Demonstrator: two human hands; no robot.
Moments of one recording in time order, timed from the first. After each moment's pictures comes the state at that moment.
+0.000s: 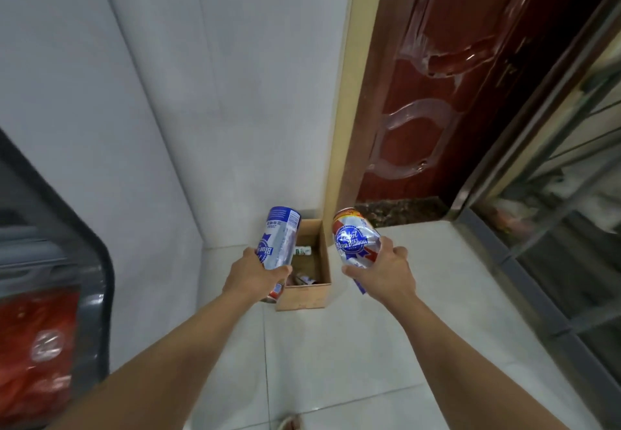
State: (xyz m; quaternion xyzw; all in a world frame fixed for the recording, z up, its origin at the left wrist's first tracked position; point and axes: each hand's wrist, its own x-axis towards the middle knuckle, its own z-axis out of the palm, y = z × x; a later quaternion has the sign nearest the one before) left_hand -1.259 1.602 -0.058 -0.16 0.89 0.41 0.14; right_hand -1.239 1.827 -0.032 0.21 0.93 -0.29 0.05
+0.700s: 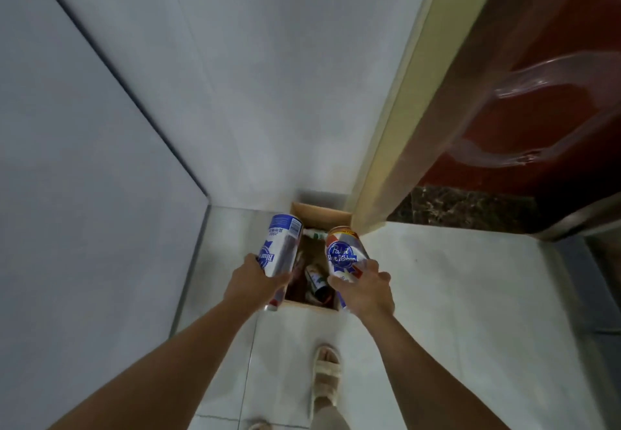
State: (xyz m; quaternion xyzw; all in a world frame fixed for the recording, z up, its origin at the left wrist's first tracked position) left_hand -1.515 1.671 -0.207 -0.34 0.83 0.39 0.22; right_hand -1.542 1.866 -0.202 0.20 0.88 -0.32 0.29
